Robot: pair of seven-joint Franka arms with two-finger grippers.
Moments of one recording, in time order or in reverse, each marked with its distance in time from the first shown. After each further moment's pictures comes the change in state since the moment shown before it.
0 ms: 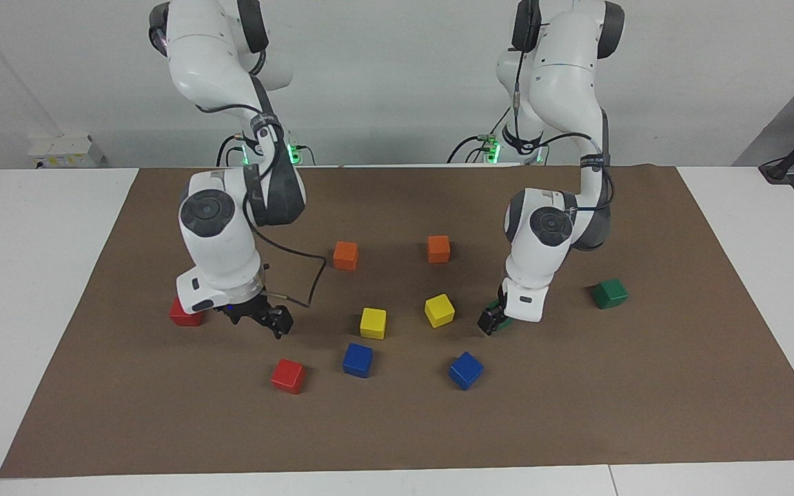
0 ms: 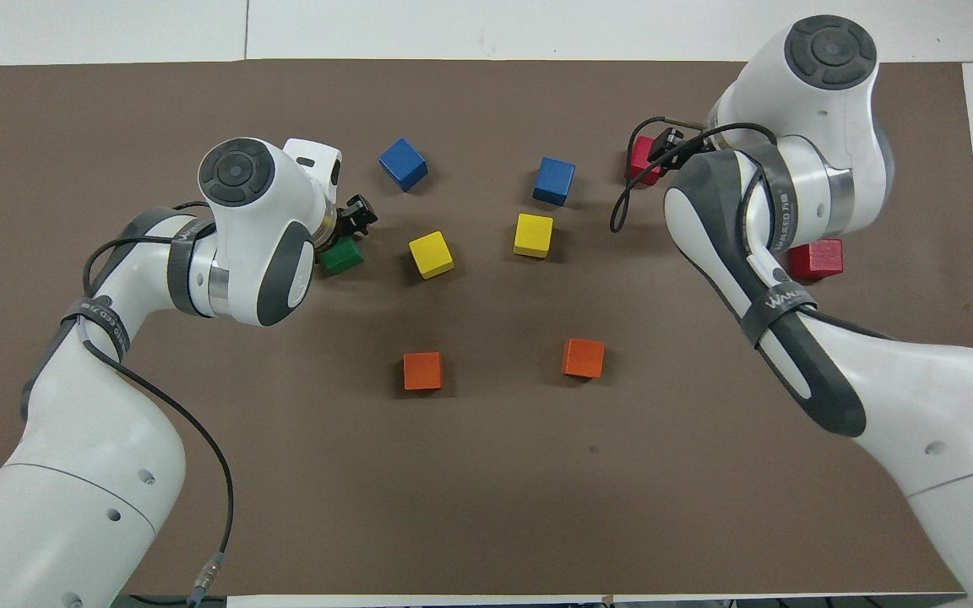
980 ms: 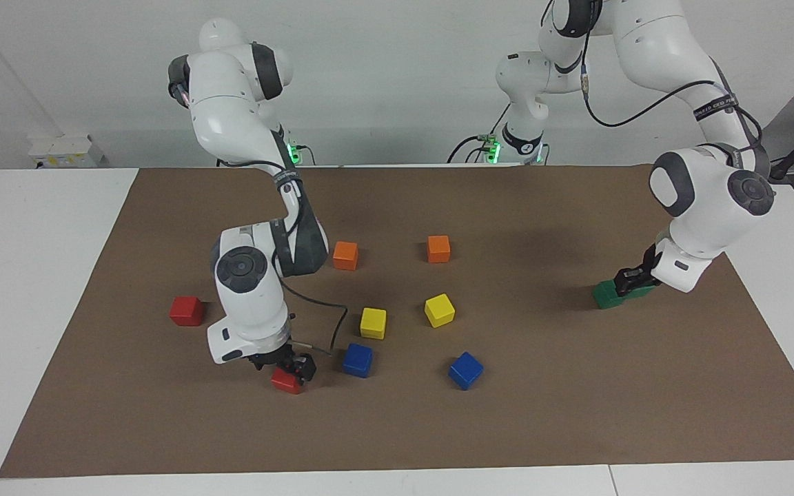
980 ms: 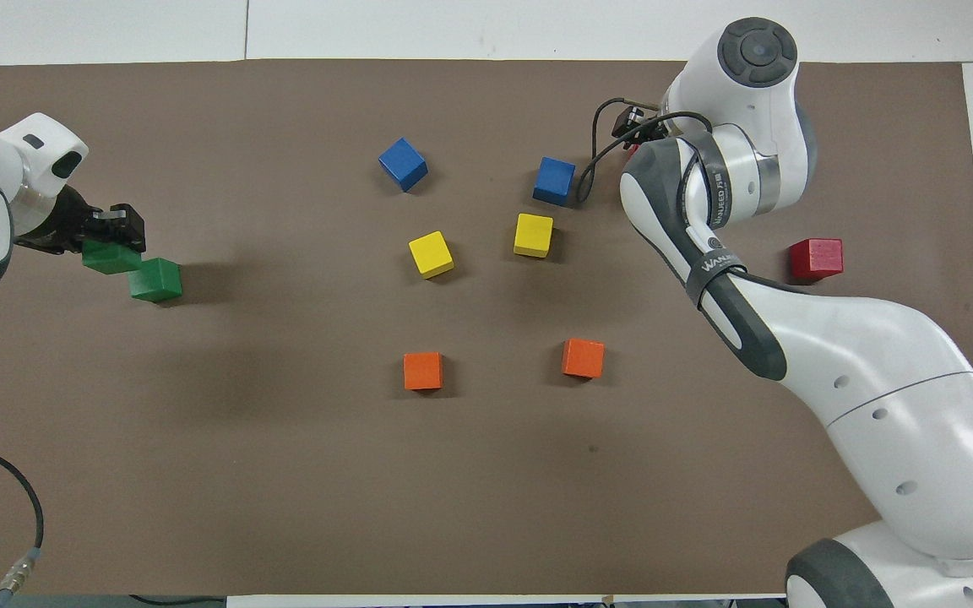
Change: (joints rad) left arm 0.393 -0.156 0.033 0.040 0.019 -0.327 0.783; right arm 0.024 0.199 -0.008 0.180 -0.007 0.108 0.015
